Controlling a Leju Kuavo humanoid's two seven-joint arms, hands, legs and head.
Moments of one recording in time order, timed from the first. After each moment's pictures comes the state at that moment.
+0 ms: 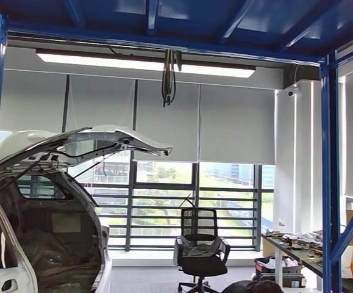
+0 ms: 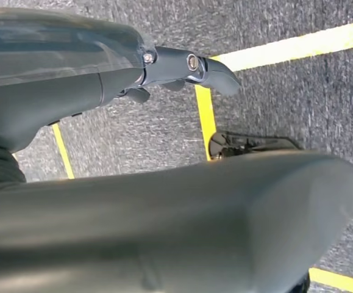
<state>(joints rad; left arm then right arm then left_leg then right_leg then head) -0.07 -0.11 1.20 -0.22 -1.10 -0.04 -0.24 0.21 -0.41 -0.13 -2.06 0.25 0.05 -0.33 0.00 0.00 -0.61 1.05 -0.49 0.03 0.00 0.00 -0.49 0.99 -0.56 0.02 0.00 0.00</state>
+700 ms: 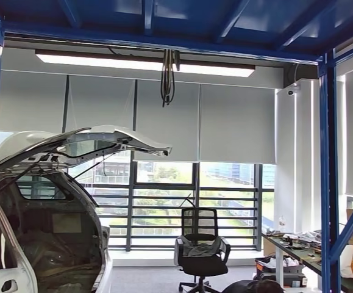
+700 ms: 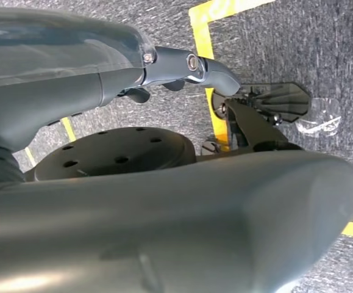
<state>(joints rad) -0.09 -0.20 1.22 -0.21 -1.12 -0.06 -0.21 -0.05 -0.73 0.19 -1.81 0.66 0.18 -0.09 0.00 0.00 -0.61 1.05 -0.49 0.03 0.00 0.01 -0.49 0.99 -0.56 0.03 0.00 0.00</state>
